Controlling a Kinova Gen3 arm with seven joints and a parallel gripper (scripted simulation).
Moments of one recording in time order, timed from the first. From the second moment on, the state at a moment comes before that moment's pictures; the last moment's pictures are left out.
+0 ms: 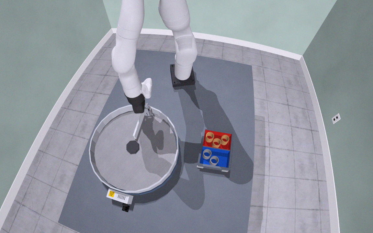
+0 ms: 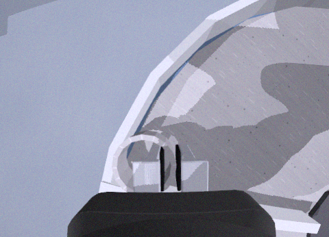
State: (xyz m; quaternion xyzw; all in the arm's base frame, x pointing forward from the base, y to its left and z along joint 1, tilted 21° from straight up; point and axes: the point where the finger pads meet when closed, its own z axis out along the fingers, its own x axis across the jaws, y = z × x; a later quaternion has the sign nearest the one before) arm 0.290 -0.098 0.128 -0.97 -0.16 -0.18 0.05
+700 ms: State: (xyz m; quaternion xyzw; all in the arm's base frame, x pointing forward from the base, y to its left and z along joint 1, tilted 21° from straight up) arm 0.288 -0.099 0.133 -0.97 -0.16 -0.18 0.05
